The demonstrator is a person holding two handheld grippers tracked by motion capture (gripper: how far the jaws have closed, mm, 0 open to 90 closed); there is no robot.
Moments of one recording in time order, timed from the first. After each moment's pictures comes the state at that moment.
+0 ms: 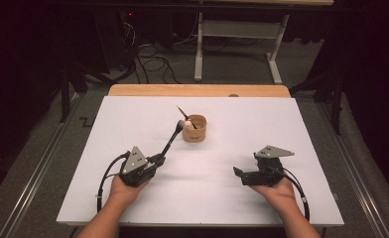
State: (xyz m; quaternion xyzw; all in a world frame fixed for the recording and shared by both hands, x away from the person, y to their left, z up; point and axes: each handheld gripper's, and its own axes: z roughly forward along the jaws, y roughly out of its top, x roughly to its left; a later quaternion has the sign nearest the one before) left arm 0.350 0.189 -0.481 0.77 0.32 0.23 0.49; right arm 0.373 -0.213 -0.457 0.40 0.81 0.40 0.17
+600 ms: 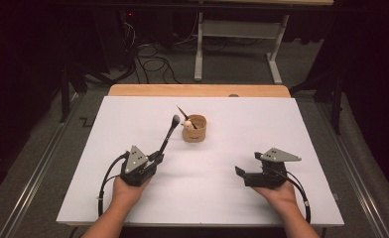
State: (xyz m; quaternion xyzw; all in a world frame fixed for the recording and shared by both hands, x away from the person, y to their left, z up) left arm 0.346 0.182 -0.475 0.74 0.38 0.27 0.48; right arm 0.366 -0.219 -0.458 0.39 0.79 0.44 0.18
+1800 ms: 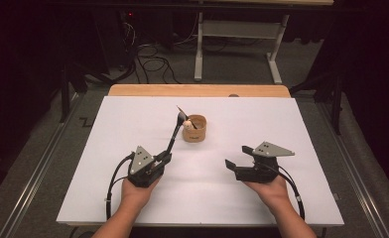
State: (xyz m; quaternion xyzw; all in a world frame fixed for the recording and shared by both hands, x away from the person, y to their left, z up) left arm 0.341 0.161 -0.468 0.72 0.39 0.25 0.52; right arm 0.369 -0.189 -0.436 0.36 0.78 0.48 0.17
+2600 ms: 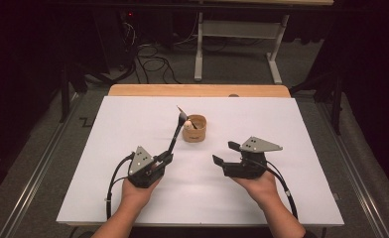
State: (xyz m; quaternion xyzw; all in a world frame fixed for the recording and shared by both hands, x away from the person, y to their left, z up) left arm 0.339 0.160 -0.466 0.72 0.38 0.23 0.53; right arm 0.371 -0.157 -0.419 0.33 0.79 0.49 0.17
